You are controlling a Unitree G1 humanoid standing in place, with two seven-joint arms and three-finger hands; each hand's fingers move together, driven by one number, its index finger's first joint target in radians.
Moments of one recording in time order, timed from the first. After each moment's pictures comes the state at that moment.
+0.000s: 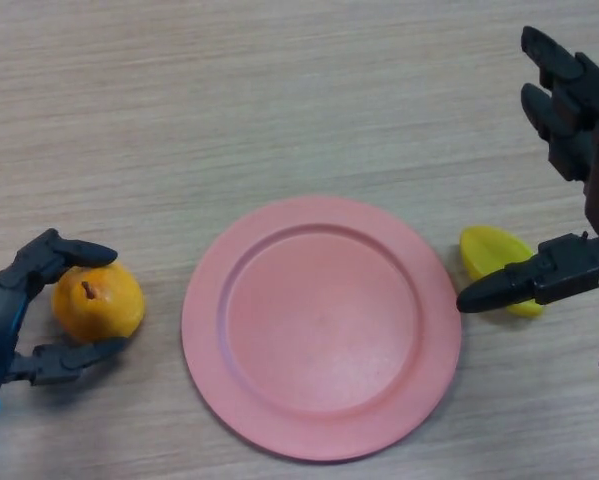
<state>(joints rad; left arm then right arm) -0.29 0.42 0.13 0.95 0.20 -0.86 -0.01 -0.21 -0.28 -0.05 -0.53 -0.03 0.50 0.23</state>
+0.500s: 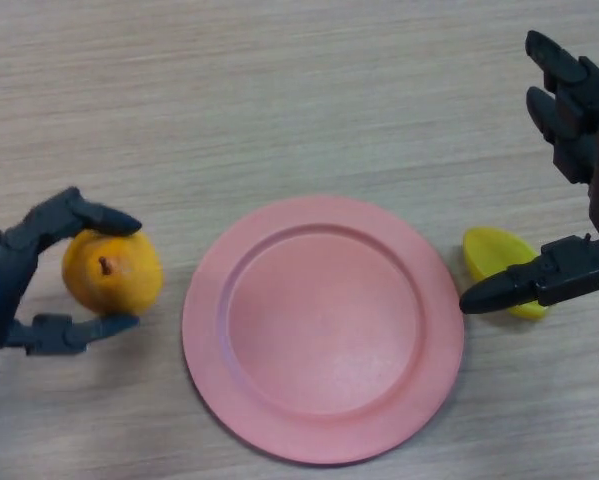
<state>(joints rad) -0.11 0.40 0.18 0.20 0.16 -0.48 -0.19 -0.20 -0.29 -0.05 -0.53 -0.03 0.50 0.23</state>
